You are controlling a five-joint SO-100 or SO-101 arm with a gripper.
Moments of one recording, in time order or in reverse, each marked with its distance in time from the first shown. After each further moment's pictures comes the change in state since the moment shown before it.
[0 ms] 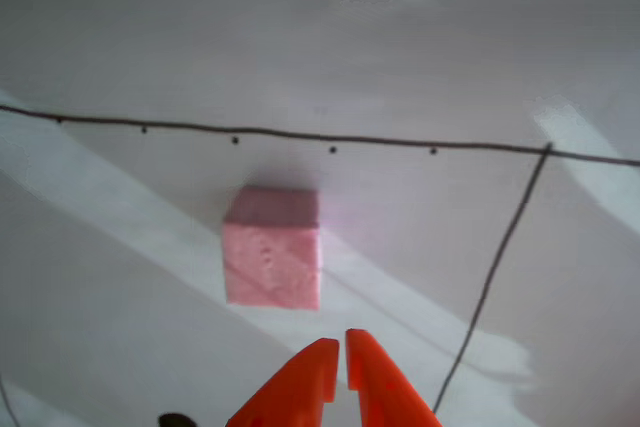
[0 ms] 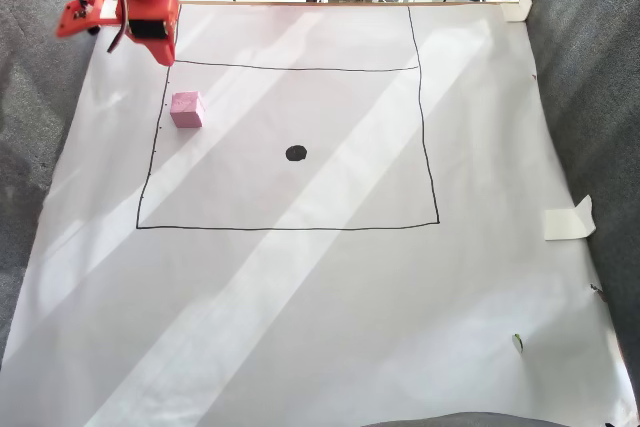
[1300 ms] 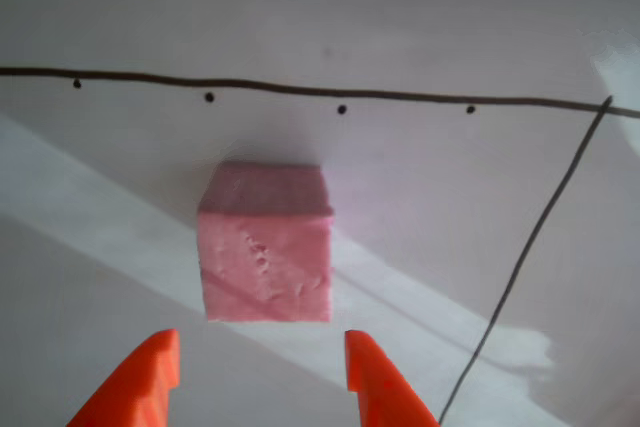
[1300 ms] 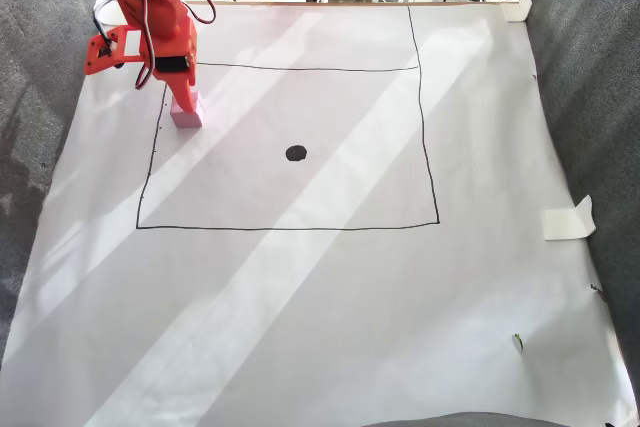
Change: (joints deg) arm -2.5 -8.8 -5.5 3.0 3.4
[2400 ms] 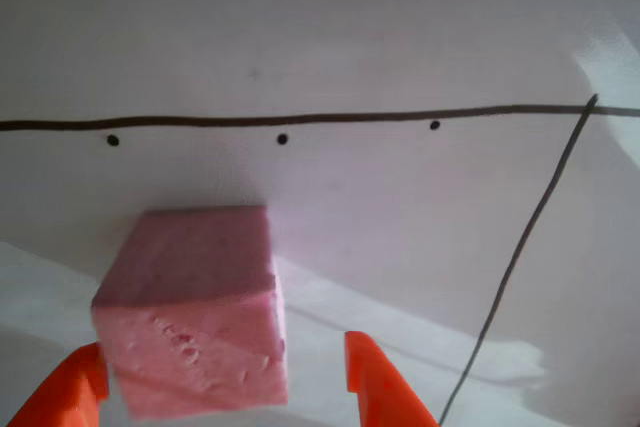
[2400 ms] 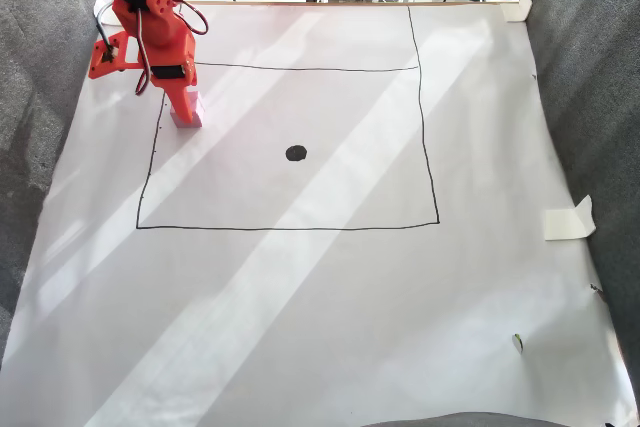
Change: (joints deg) arm 1.5 -6.0 -1.3 2.5 2.0
